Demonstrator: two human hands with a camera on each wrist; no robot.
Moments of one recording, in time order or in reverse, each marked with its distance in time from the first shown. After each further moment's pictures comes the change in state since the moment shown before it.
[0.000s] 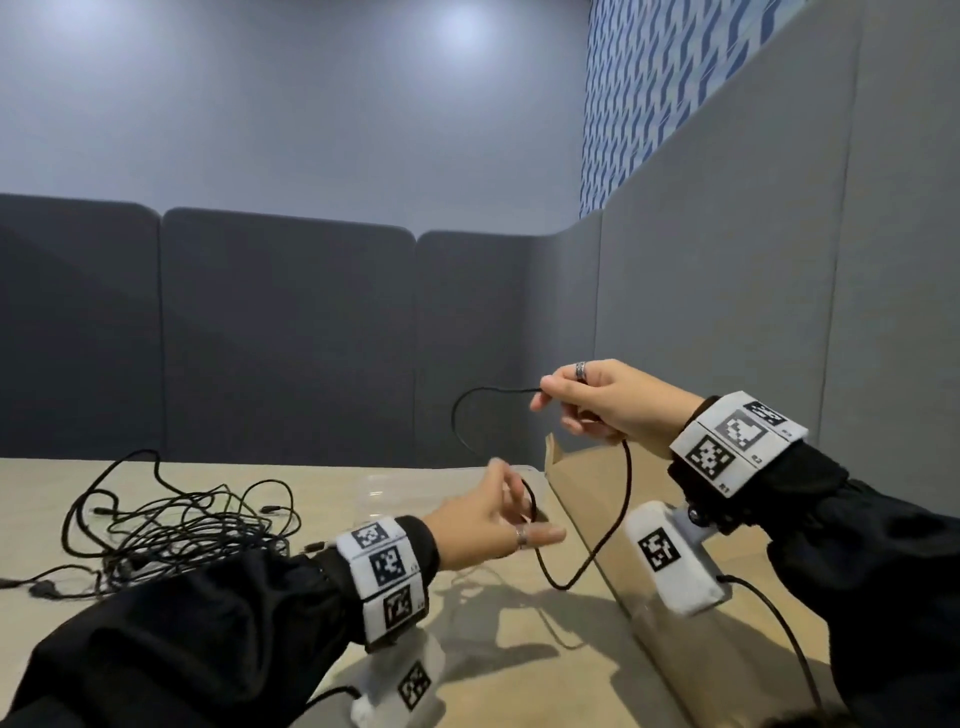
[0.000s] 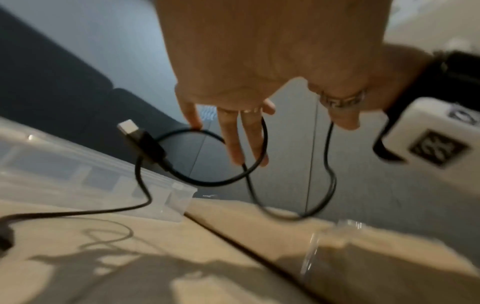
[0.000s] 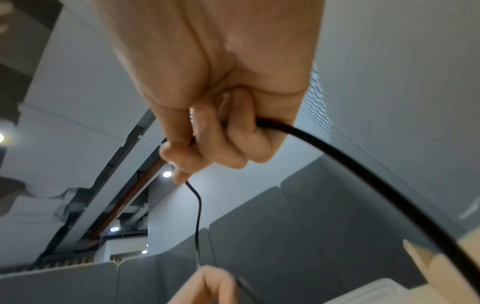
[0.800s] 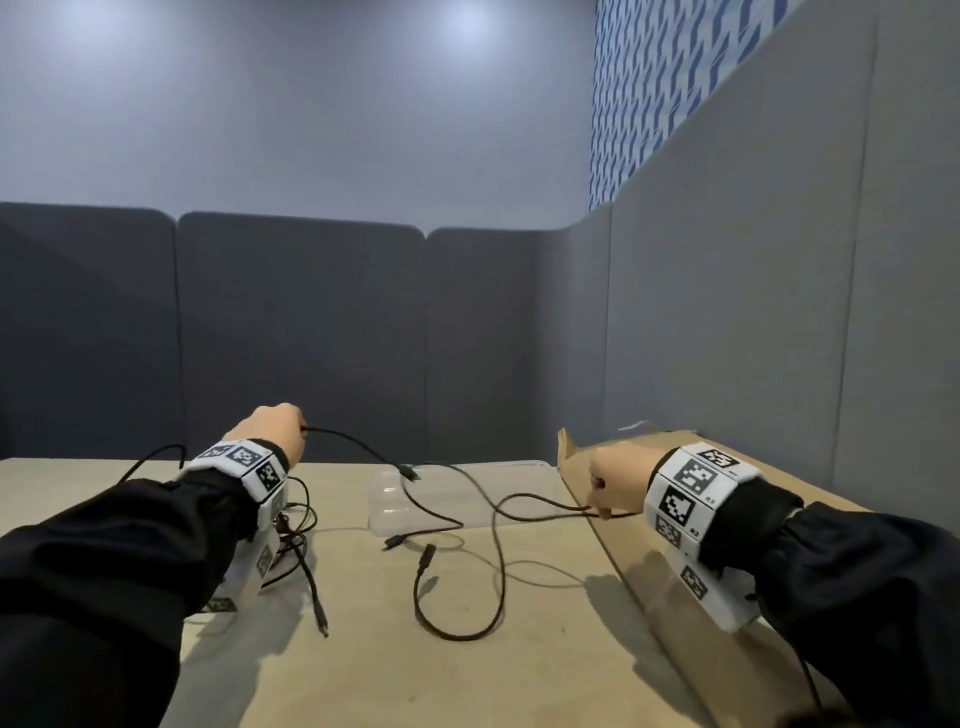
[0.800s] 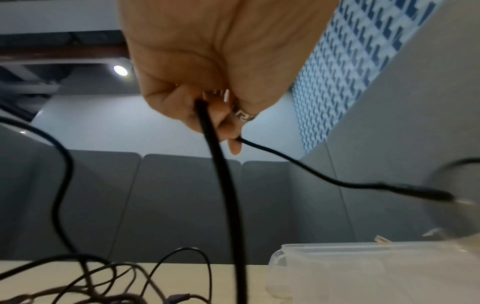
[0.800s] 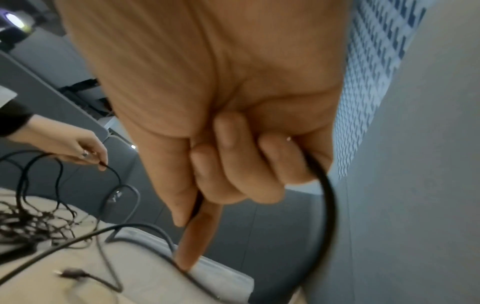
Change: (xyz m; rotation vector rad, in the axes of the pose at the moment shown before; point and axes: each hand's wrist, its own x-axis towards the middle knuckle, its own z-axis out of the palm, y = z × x) left_hand -0.018 -0.082 -0.188 0.898 0.655 -0.609; right_hand 0.010 0.055 0.030 -1.086 -0.188 0.401
